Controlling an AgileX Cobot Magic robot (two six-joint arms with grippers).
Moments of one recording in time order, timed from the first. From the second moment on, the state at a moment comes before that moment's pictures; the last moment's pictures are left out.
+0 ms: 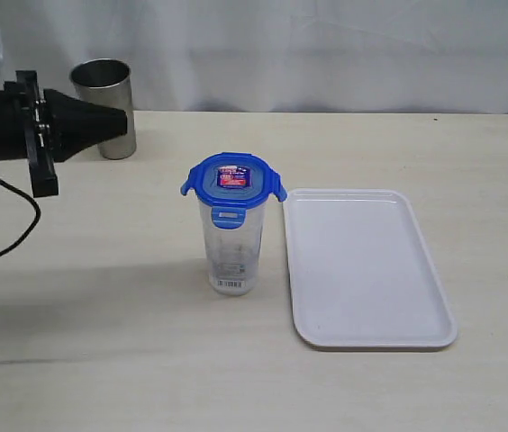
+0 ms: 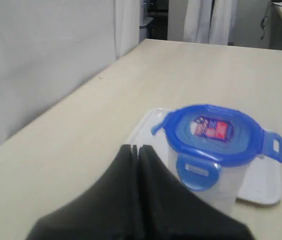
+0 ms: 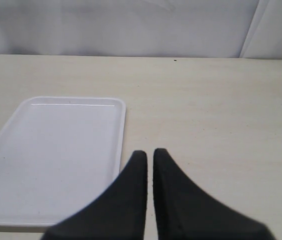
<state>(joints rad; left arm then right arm) 0.08 1.77 -0.91 1.49 -1.20 -0.77 -0.02 0.00 0.00 -0.03 0.35 -0.01</state>
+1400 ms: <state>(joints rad) -0.04 1.95 -0.92 1.46 -1.21 -0.57 -0.02 0.49 -0.22 -0.48 -0.44 0.66</state>
